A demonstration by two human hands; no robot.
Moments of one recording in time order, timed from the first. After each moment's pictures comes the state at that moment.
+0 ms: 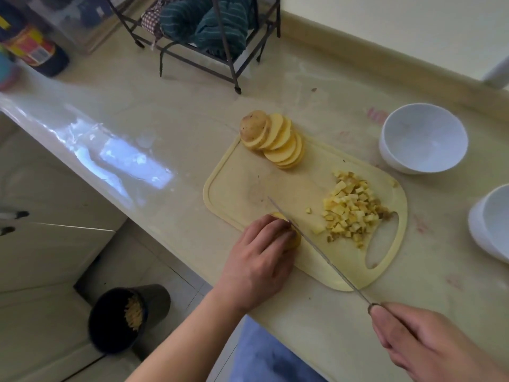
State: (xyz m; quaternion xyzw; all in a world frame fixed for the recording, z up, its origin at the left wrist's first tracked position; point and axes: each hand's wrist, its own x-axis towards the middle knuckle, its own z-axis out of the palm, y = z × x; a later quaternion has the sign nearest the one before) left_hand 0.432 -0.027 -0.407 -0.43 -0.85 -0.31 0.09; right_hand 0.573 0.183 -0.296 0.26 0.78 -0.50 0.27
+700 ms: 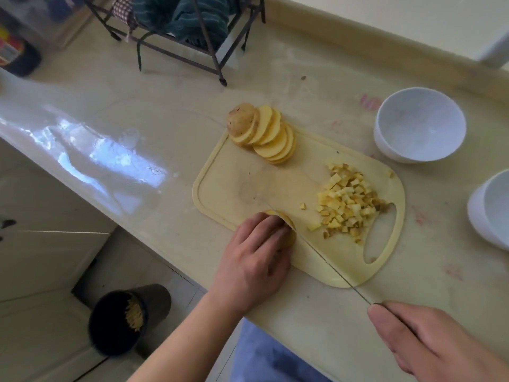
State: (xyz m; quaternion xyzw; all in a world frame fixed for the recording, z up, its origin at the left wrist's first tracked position) left_hand 0.431 -0.025 -0.403 -0.41 -0.85 -0.32 0.08; right_hand 0.564 0.178 -0.281 0.24 0.81 -0.44 0.30
